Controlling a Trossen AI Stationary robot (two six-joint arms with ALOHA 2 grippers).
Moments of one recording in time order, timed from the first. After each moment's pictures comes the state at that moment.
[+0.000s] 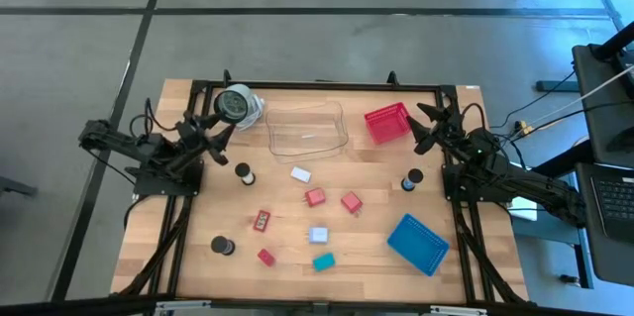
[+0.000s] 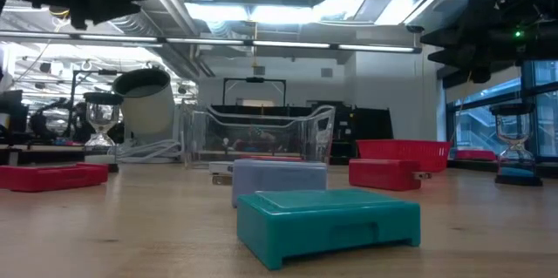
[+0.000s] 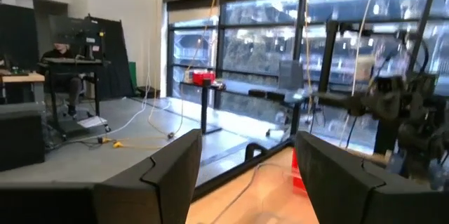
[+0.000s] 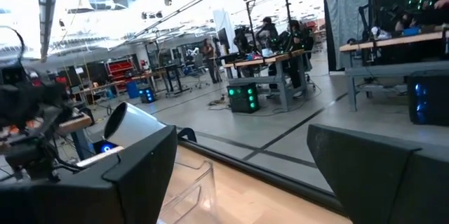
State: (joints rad) left arm -0.33 0.19 0.17 0.33 -1.04 0.18; right arm -0.41 0.11 0.02 0.27 0.25 0.18
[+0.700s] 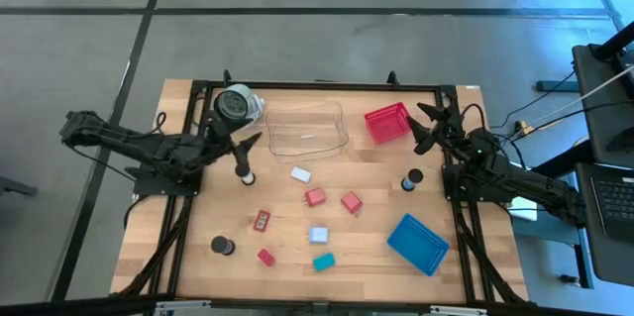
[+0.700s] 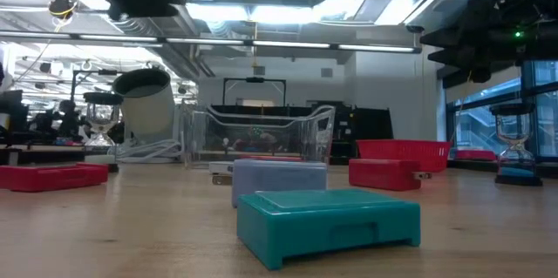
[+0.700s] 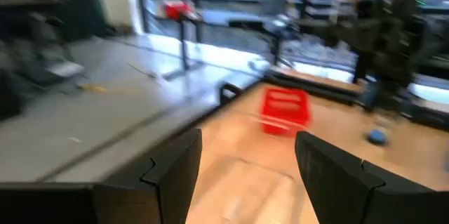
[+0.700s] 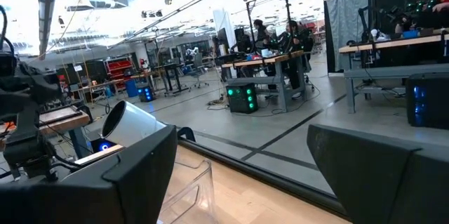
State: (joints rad) left arm -0.19 0.69 0.47 0.04 -0.80 -0.18; right arm -0.41 0.11 0.02 0.27 0.25 0.17
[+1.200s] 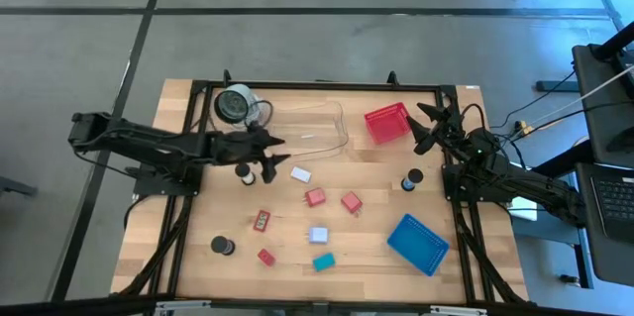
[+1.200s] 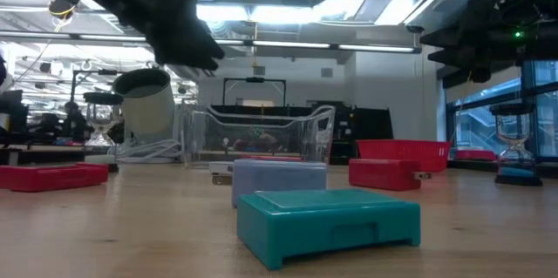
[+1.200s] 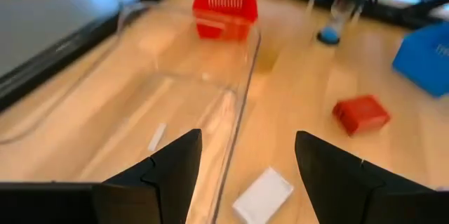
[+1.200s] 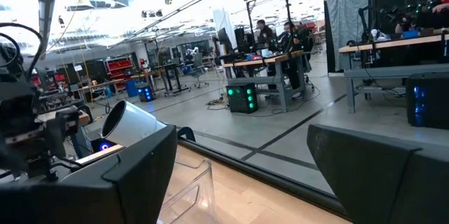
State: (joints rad) left arm 0.00 1.11 0.57 0.02 -0.33 -0.30; right arm -0.41 0.11 0.02 0.27 0.25 0.17
